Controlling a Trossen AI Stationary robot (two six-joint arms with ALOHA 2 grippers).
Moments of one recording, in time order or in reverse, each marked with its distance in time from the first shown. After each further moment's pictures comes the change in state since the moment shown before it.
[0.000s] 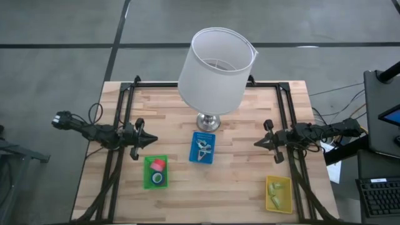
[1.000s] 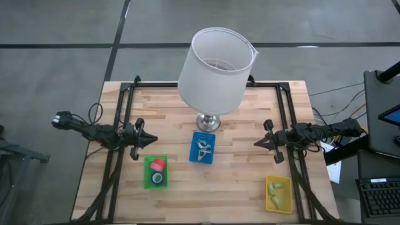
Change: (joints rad) left arm 0.000 0.000 0.000 0.000 0.000 0.000; right arm 0.000 0.000 0.000 0.000 0.000 -0.007
